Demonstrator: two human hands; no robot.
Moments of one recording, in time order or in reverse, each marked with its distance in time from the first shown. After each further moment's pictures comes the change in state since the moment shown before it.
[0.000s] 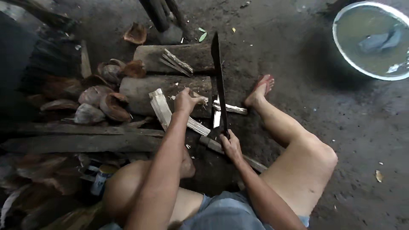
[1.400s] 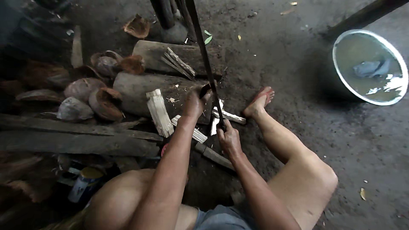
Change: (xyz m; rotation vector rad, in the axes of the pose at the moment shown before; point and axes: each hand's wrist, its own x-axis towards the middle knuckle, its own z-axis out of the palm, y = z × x) left_hand 0.002 0.031 -0.006 -0.197 0.078 0.142; right_hand 0.050 -0.082 -0.004 -0.422 0.084 -0.241
